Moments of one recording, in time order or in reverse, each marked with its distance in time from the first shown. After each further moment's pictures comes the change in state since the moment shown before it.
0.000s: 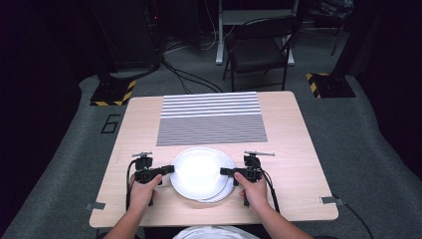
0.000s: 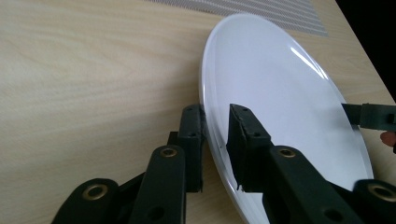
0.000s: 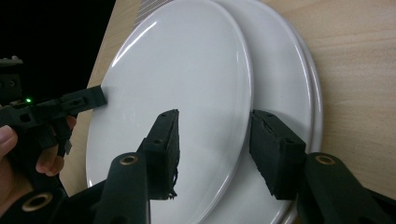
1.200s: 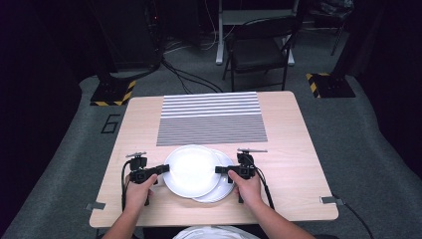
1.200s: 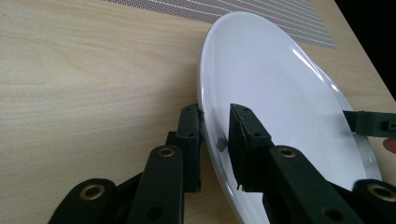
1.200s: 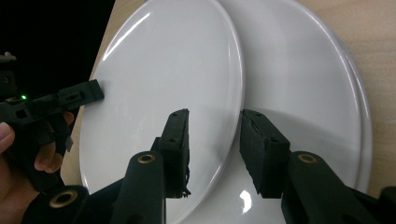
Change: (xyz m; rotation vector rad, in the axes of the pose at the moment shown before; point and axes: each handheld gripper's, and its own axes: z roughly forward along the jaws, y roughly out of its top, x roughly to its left) left arm 0.010 0.002 -0.013 -0.054 0.026 -0.024; right arm 0.011 0.006 0.016 0.033 0.004 -0.025
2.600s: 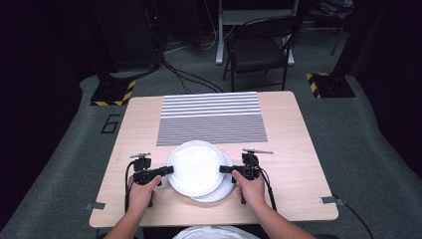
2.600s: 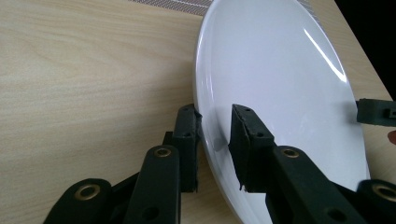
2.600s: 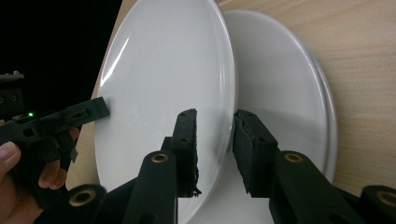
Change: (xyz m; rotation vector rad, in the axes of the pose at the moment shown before) left arm -0.016 -0.003 0.004 0.024 -0.001 0.014; right arm -0.001 -0.001 -0.016 -0.051 -0.006 0.032
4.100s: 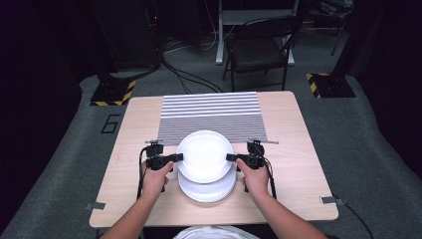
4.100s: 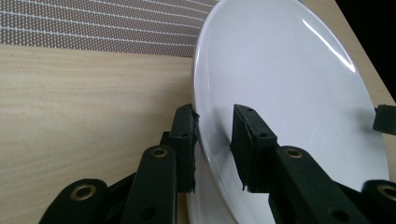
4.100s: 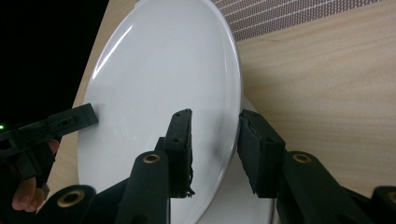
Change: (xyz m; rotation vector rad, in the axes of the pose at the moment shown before) left arm -0.027 0.038 0.032 -0.013 0.047 0.008; right arm 0.003 0.033 -0.012 -0.084 -0.120 -0.007
